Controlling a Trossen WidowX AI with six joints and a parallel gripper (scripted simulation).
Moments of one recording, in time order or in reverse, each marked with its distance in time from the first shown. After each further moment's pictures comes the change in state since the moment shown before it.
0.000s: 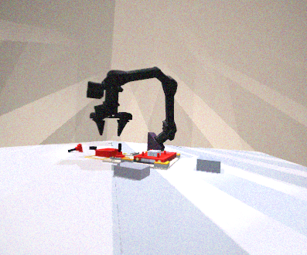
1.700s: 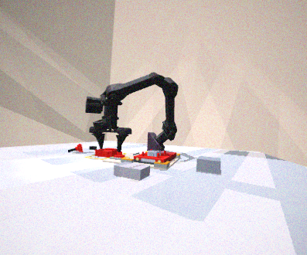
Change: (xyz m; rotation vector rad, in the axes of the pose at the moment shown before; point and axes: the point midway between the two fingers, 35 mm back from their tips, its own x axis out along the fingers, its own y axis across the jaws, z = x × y) arm 0.062 0.002 -0.001 0.001 0.026 0.005
